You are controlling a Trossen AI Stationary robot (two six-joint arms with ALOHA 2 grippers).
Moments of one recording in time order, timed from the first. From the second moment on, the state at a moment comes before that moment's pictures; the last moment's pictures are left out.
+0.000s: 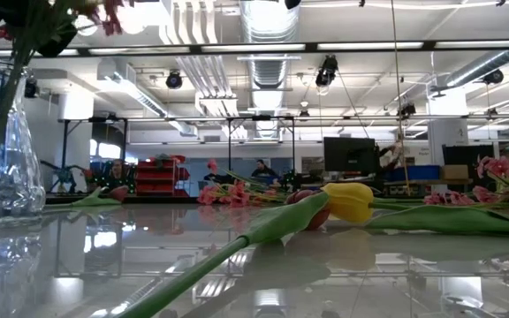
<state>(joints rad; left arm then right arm) -0.34 0.48 0.70 -0.76 -0.06 -0.22 0.15 1.64 1.38 0.05 0.49 -0.08</state>
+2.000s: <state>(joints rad) -0.37 0.67 1.24 -0.90 0.30 -0.16 0.22 2.29 1.66 0.41 0.08 -0.04</state>
